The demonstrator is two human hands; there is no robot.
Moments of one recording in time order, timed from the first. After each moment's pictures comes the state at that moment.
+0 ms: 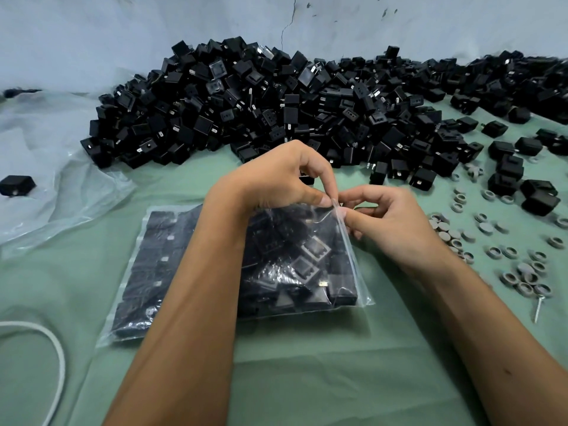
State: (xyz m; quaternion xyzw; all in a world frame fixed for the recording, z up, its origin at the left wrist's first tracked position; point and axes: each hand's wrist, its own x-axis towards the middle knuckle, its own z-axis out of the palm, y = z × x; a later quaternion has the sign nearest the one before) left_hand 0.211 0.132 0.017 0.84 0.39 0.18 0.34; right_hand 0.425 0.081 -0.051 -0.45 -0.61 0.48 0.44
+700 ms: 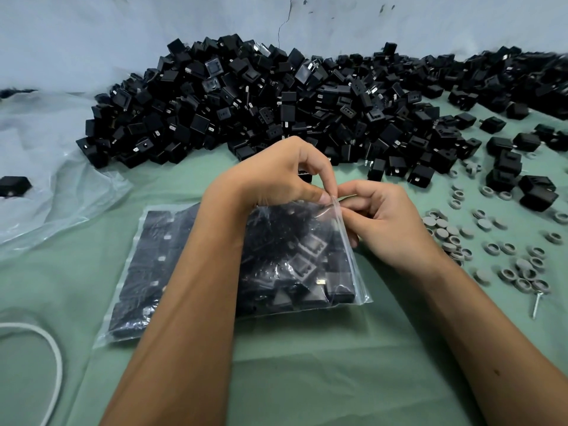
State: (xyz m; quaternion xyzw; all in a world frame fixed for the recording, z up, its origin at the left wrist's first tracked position) left_hand 0.213 0.130 0.019 0.84 0.38 0.19 0.33; right_hand 0.417 0.078 -0.051 -0.42 -0.65 0.45 0.45
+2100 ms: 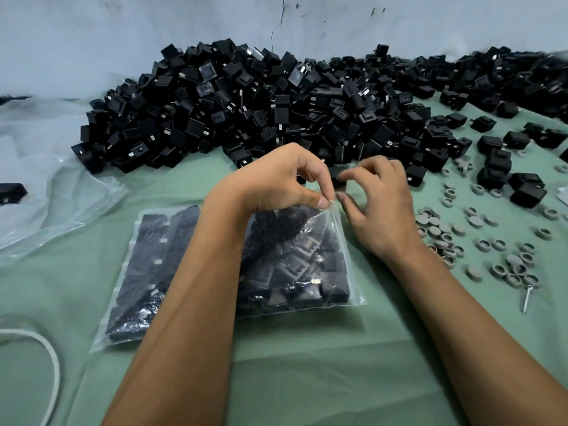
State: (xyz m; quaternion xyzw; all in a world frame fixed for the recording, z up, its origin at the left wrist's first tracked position) left_hand 0.221 0.130 0.014 0.83 0.41 0.18 0.34; right_hand 0.425 0.104 -0.064 -0.59 -0.74 -0.02 0.33
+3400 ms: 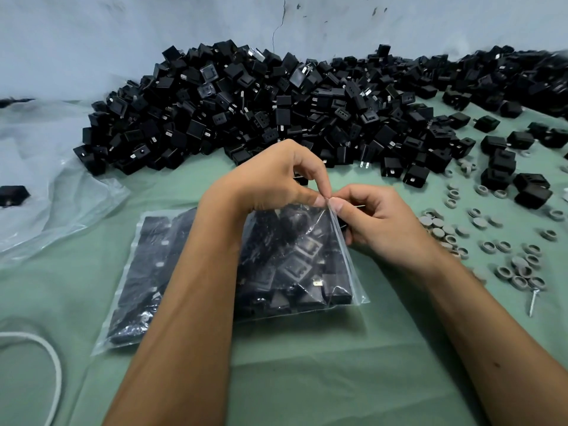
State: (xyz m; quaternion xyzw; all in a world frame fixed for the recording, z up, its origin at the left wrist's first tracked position) left_hand 0.213 0.132 0.018 0.84 0.40 0.19 0.33; right_hand 0.426 0.083 -0.056 -0.42 -0.65 0.47 0.42
